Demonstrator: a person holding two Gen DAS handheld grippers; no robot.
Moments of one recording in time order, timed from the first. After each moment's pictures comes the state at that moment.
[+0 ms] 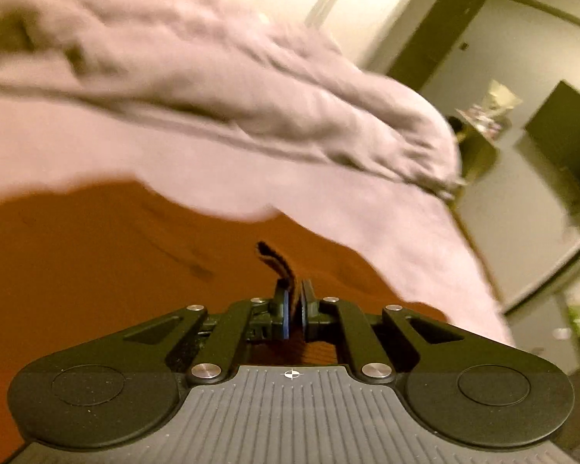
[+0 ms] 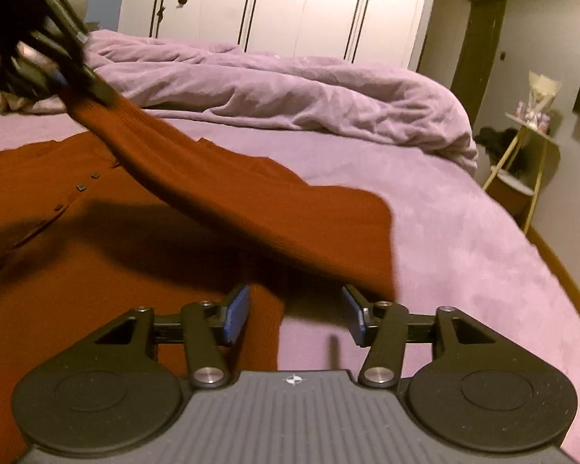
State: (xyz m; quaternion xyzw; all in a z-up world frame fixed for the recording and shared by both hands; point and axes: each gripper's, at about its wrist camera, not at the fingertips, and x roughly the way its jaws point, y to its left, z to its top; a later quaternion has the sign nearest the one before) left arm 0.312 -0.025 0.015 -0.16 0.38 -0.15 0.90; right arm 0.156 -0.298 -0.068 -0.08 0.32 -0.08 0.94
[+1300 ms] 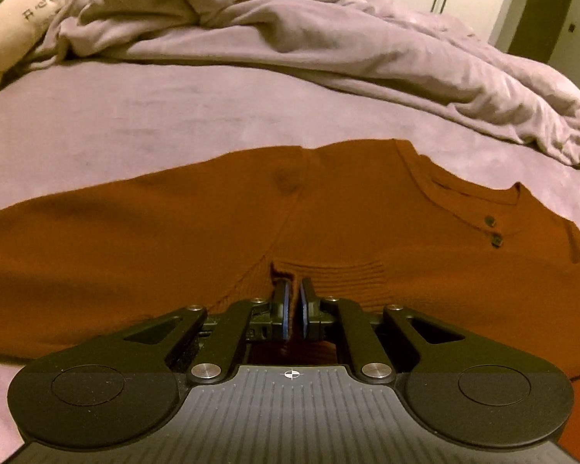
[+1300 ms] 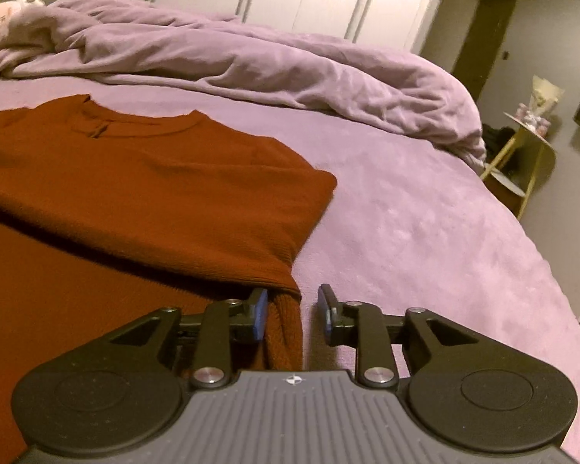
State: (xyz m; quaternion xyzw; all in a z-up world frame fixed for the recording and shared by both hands) left arm 0.310 0.096 -0.077 -0.10 0.42 0.02 0.90; right arm 0.209 -0.290 -0.092 -0.11 0.35 -0.08 0.93
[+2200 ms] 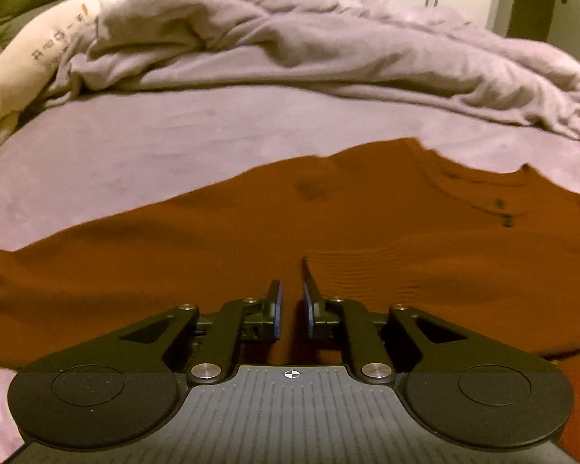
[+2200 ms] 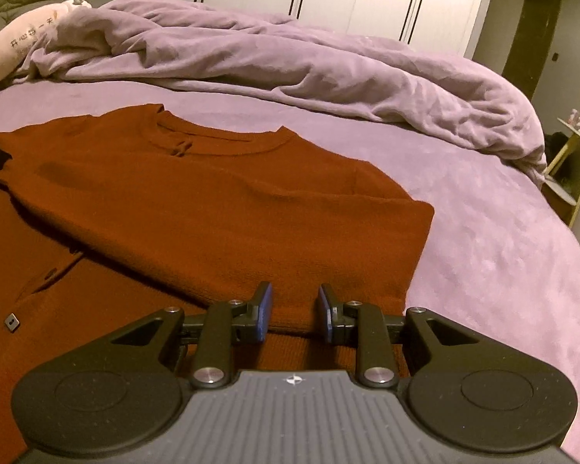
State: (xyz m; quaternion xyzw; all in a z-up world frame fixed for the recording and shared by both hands) left arm 0.287 0.090 -0.059 -0.03 0.41 0.04 0.91; right arm 0.224 -0.242 -0.082 -0.10 0.36 0.00 0.93
